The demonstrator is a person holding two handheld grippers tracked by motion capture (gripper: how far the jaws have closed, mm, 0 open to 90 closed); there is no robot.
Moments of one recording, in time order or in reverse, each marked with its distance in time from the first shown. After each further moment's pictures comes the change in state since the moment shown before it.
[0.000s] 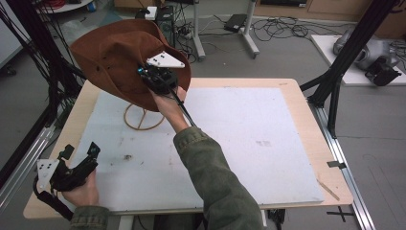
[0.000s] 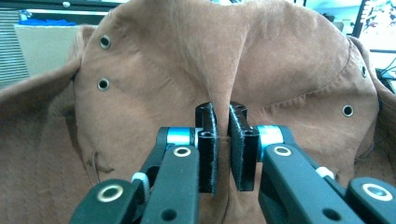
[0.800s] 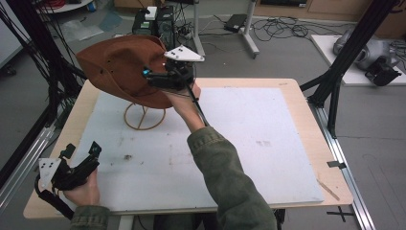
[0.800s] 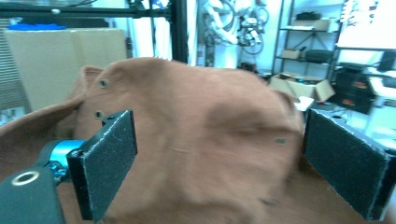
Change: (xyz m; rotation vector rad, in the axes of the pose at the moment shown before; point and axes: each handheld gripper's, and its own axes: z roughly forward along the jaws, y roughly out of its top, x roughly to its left) left arm -0.003 0.000 0.003 0.000 -0.010 0.015; right arm -0.029 0.020 -0.040 0.006 -0.041 0.018
